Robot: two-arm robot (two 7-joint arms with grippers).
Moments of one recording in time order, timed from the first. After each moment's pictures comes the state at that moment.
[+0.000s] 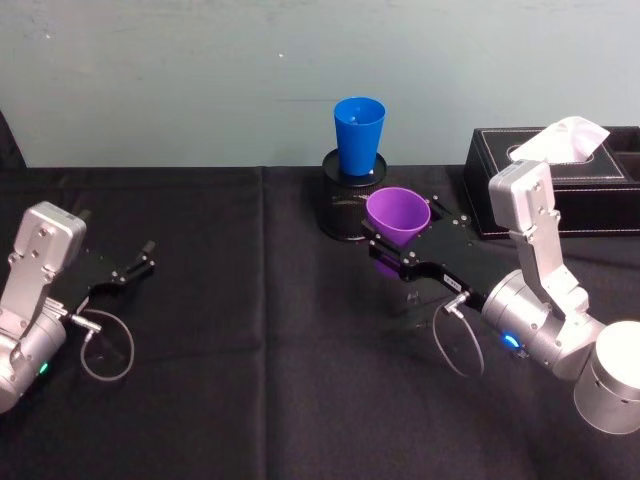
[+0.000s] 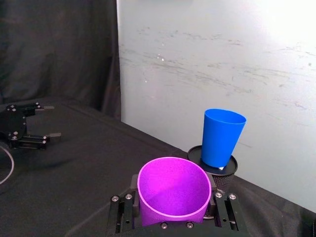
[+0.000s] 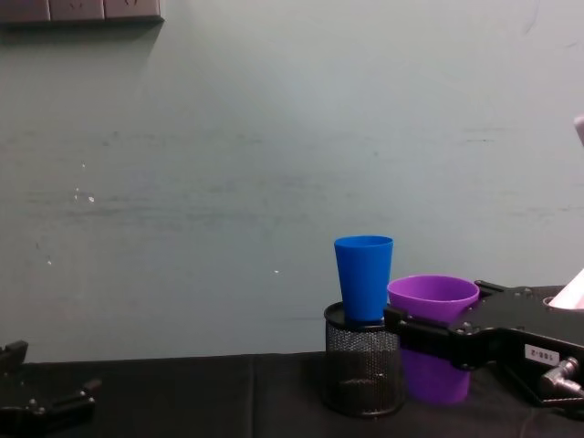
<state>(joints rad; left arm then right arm) -0.20 0.60 0.45 -1.41 -0.25 -0.12 0.03 0.22 0.39 -0.37 -1.54 0.26 -0.02 0.32</state>
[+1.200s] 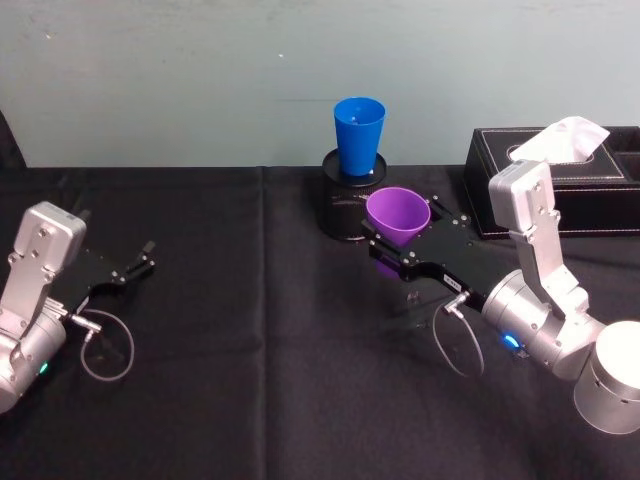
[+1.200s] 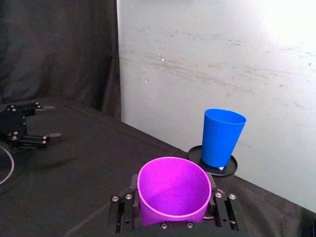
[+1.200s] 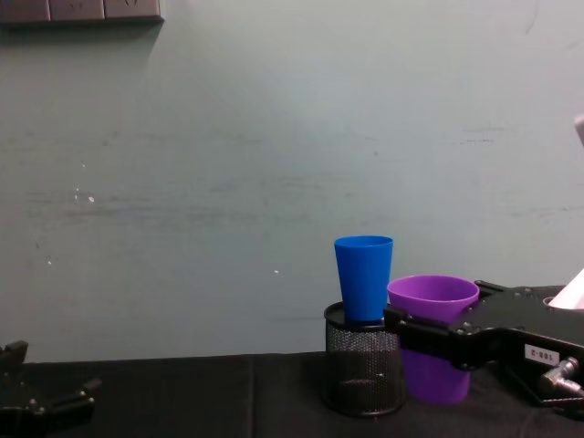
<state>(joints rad) -0.20 0.60 0.45 -1.41 -0.25 -0.12 0.03 0.22 0.39 -0.37 -1.54 0.26 -0.02 0.32</state>
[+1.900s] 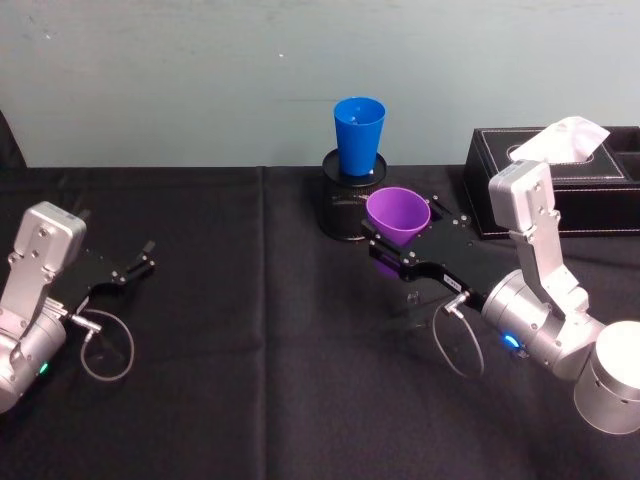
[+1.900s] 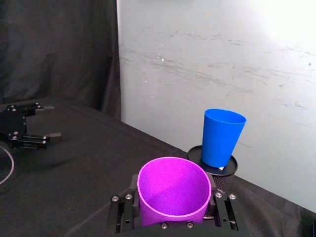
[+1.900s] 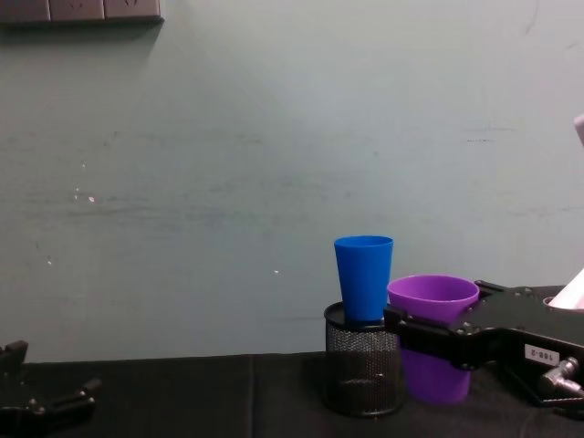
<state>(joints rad) -0.20 0.60 0.45 -1.41 -0.25 -0.12 0.03 0.22 0.39 -0.37 -1.54 0.26 -0.02 0.32</state>
